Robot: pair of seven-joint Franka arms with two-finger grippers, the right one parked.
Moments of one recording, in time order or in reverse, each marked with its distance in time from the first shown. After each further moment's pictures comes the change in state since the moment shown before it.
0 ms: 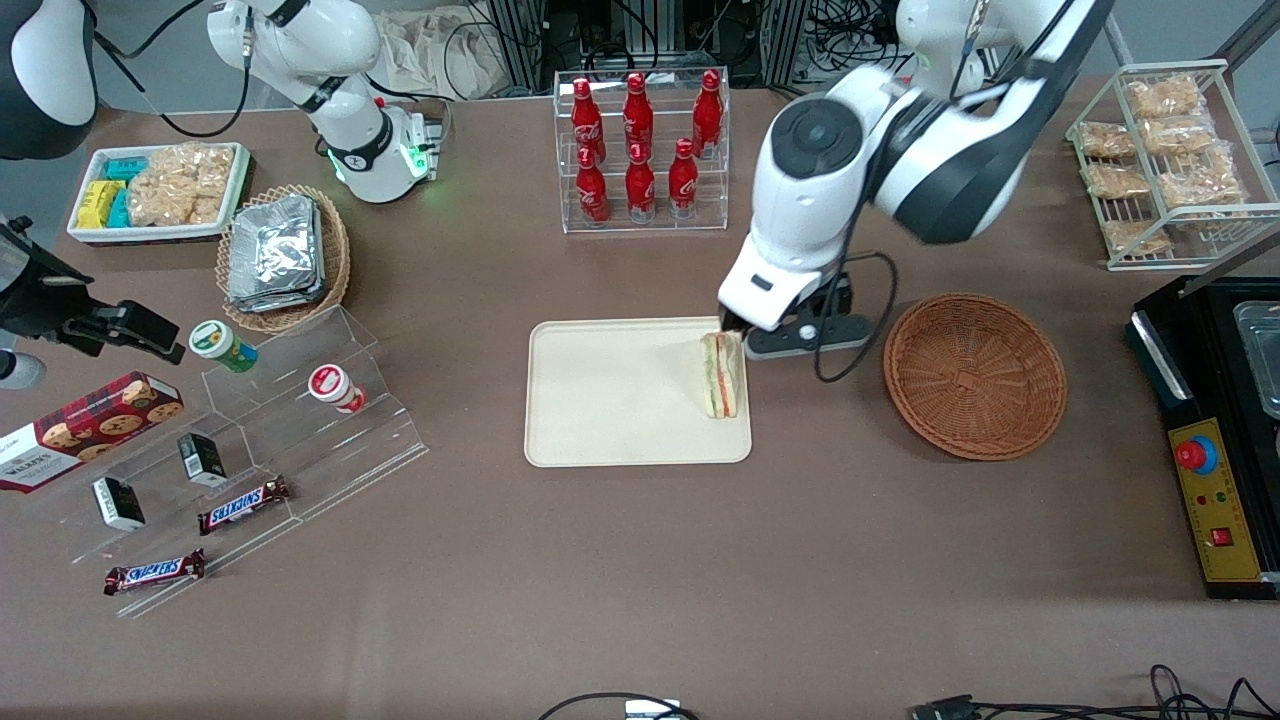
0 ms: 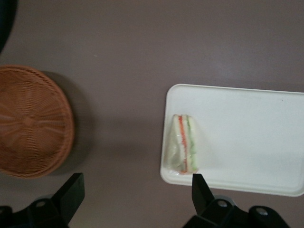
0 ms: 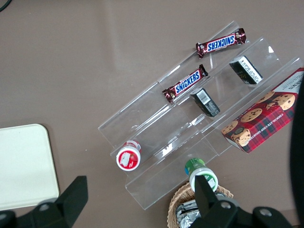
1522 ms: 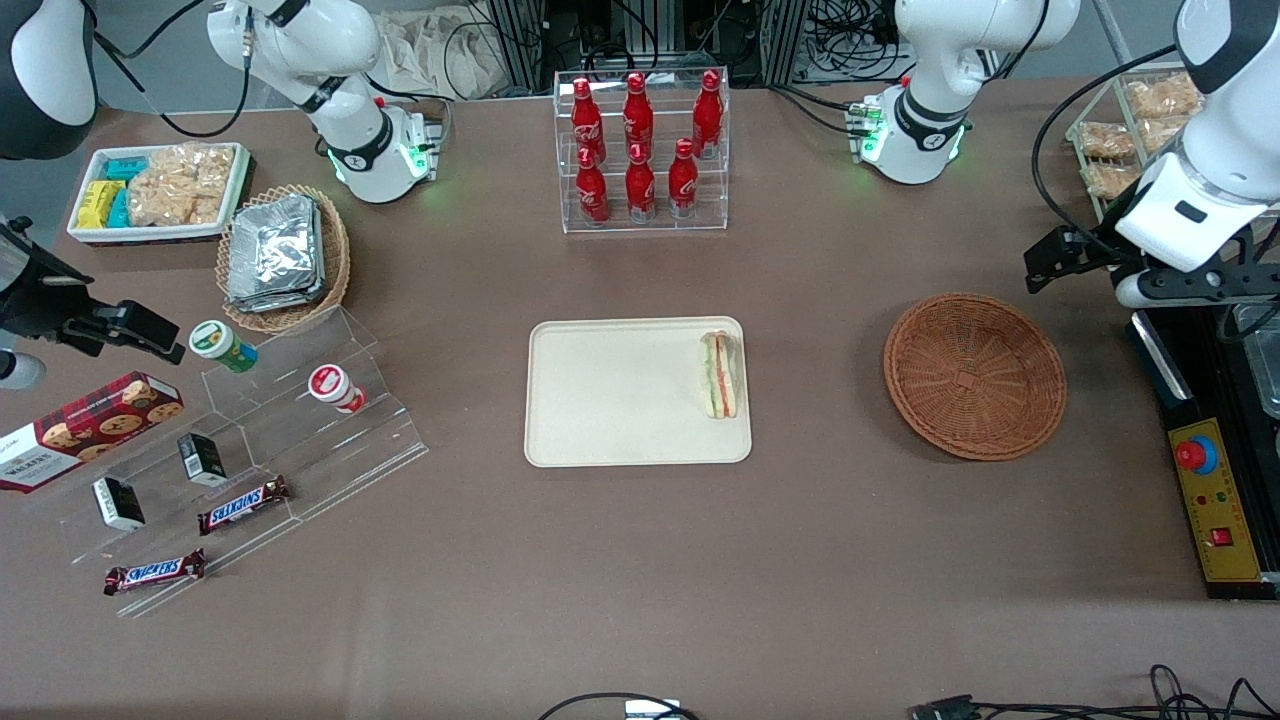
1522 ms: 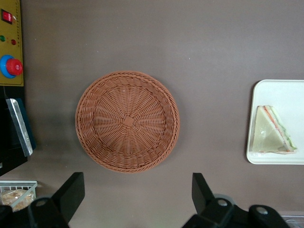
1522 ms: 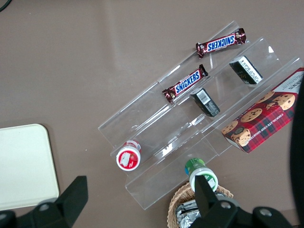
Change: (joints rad) arm -0.278 -0.424 0.916 -0.285 -0.289 0.007 0.706
